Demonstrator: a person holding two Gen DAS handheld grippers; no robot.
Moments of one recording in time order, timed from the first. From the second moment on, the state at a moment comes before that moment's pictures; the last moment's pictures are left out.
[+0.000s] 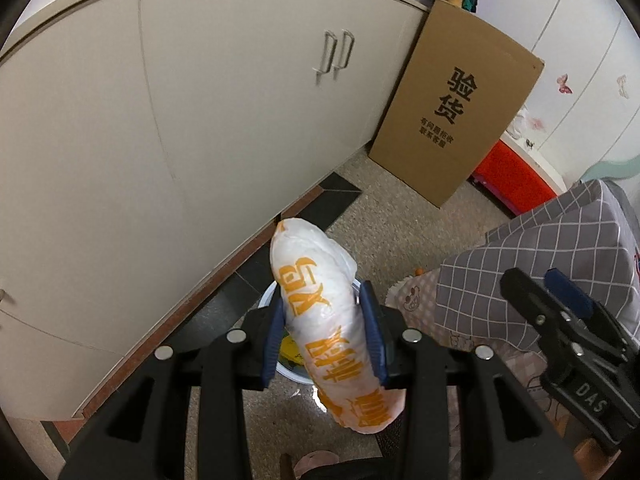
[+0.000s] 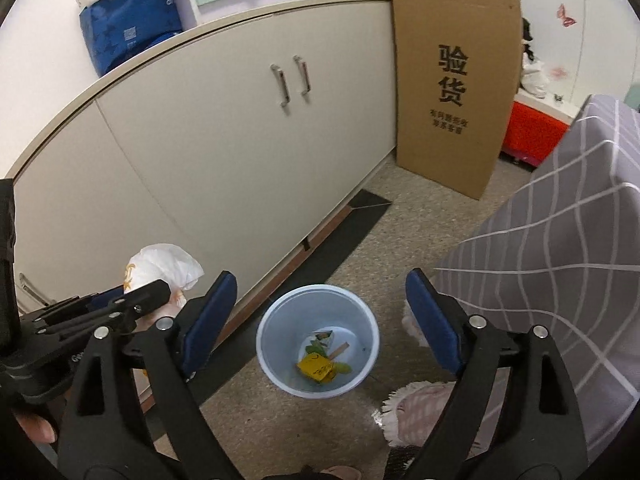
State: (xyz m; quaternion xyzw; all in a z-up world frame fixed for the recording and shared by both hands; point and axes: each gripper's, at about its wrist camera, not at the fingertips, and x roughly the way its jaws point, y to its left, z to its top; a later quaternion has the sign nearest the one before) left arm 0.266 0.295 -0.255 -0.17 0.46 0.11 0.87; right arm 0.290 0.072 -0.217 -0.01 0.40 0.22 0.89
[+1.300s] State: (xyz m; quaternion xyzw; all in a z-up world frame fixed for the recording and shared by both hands) left arm 0.232 0.173 -0.138 -0.16 0.36 0.02 0.92; right arm 0.214 -0.064 -0.093 0.07 0.27 0.14 0.95
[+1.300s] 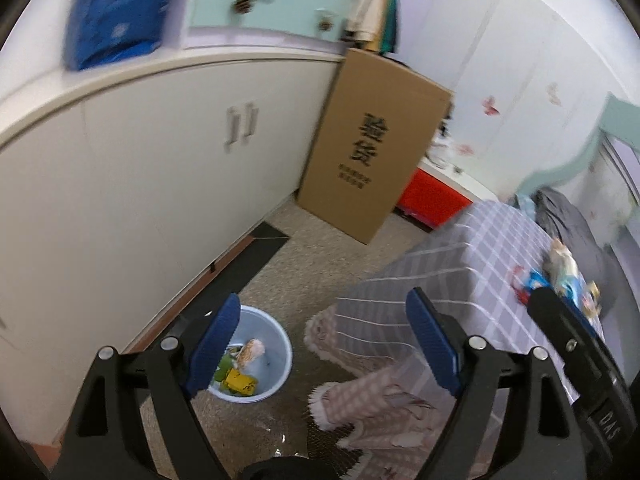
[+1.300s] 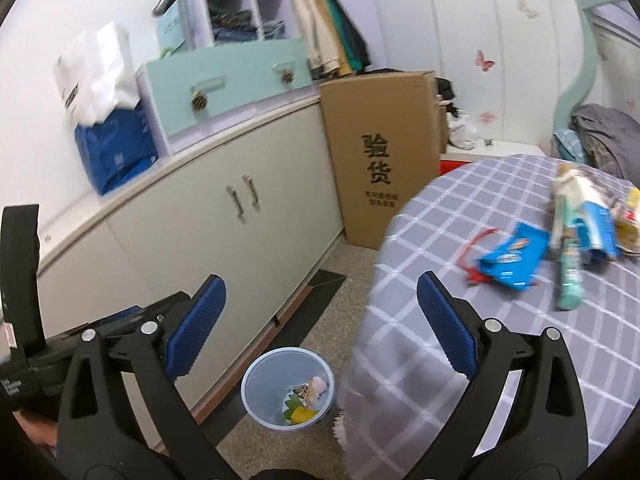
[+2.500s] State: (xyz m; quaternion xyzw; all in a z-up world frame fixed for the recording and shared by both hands) left arm 0.339 -0.094 -0.137 0.09 0.44 -0.18 0.88; right arm 0.267 -0.292 -0.132 0.24 0.35 0.07 0.90
